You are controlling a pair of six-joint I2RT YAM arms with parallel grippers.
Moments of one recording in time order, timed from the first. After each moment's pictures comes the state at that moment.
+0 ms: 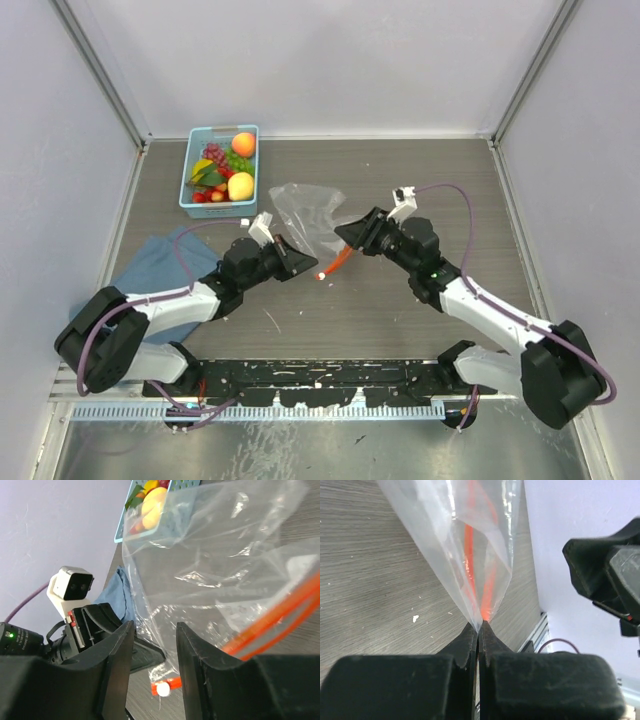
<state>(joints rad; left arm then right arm) -0.70 1.34 0.48 0.57 0.19 -1.01 0.55 1.14 0.58 0.37 -0.18 0.84</state>
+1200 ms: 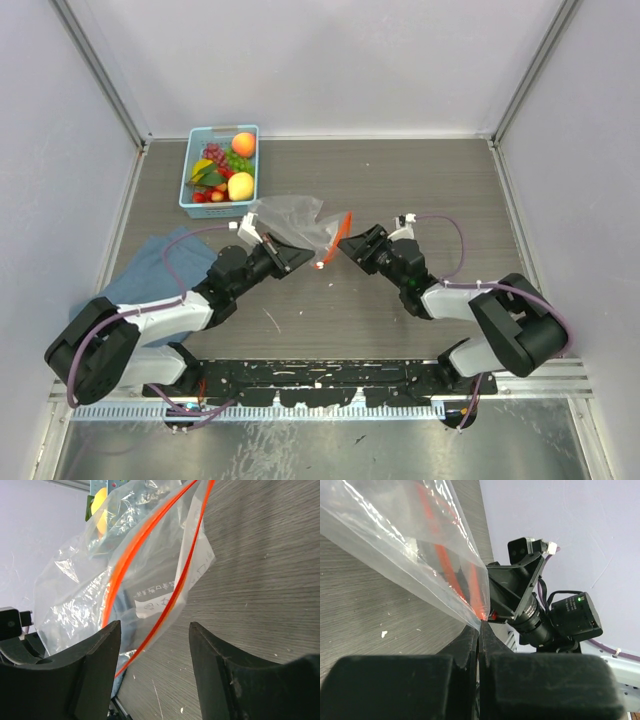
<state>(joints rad) -0.70 1.24 0.38 0.76 0.11 -1.14 0.55 1.40 0.34 0.81 -0.07 1.14</state>
